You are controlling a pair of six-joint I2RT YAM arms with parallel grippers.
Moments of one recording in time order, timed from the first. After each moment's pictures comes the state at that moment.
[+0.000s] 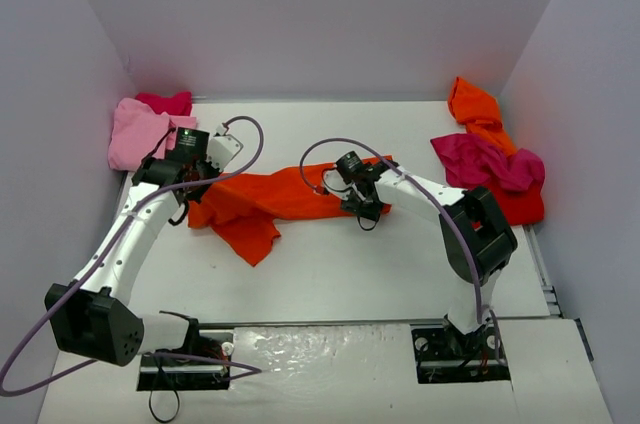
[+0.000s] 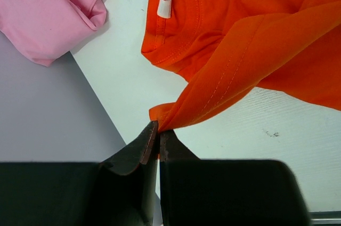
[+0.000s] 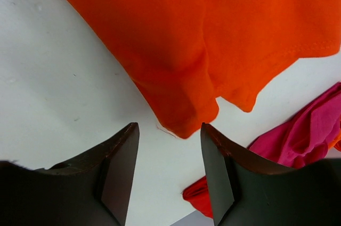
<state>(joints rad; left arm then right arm) -0.23 1.29 1.24 -0.90 -0.22 0.50 0.62 1.81 1.22 -0.67 0.27 -0.65</state>
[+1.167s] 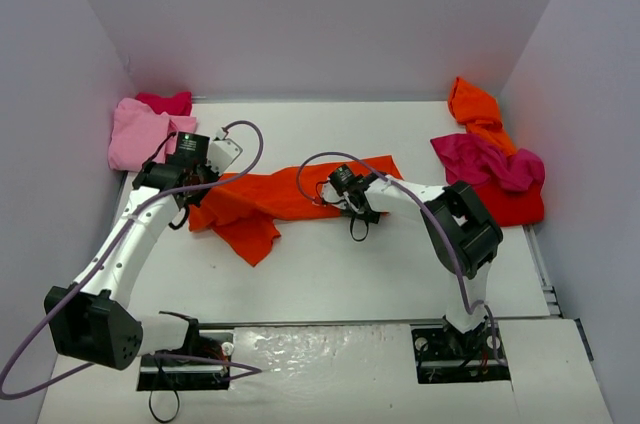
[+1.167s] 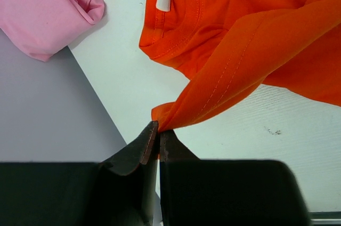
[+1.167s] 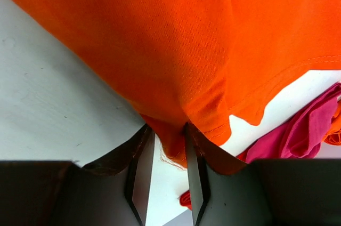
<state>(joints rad) -0.23 1.27 1.20 -0.88 -0.23 0.50 0.66 1.90 1.16 -0.55 0.40 -0.66</state>
